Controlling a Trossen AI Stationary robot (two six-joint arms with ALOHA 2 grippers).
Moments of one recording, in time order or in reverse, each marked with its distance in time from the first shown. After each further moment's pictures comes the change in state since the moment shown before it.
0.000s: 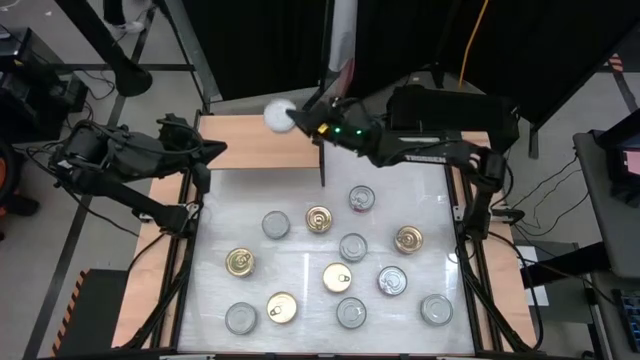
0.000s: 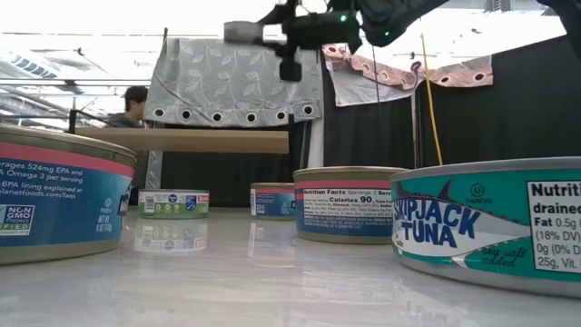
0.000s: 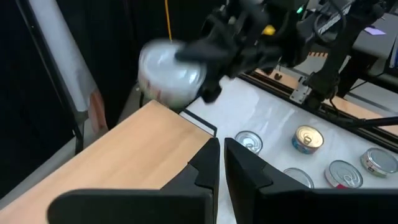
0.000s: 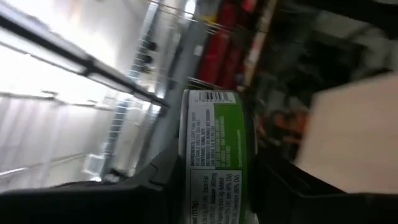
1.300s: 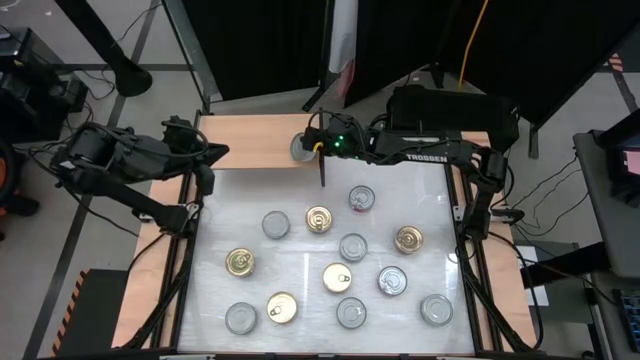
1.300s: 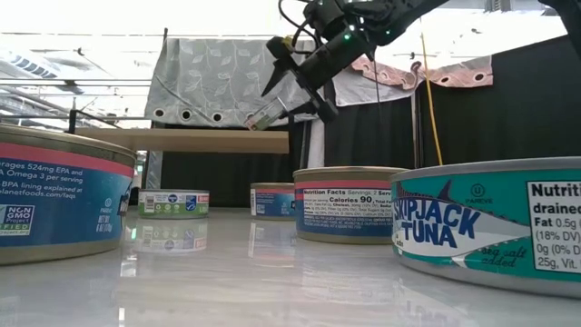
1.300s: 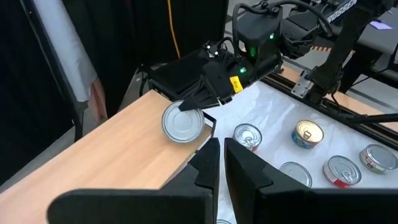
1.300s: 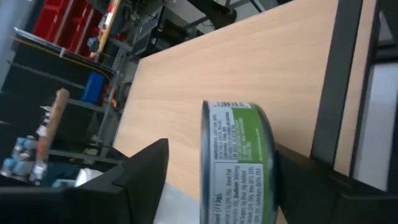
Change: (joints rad) left arm 0.000 0.017 -0.001 -0.029 0.009 -0.056; right arm -0.003 -0.011 0.002 -0.617 0.115 -0.213
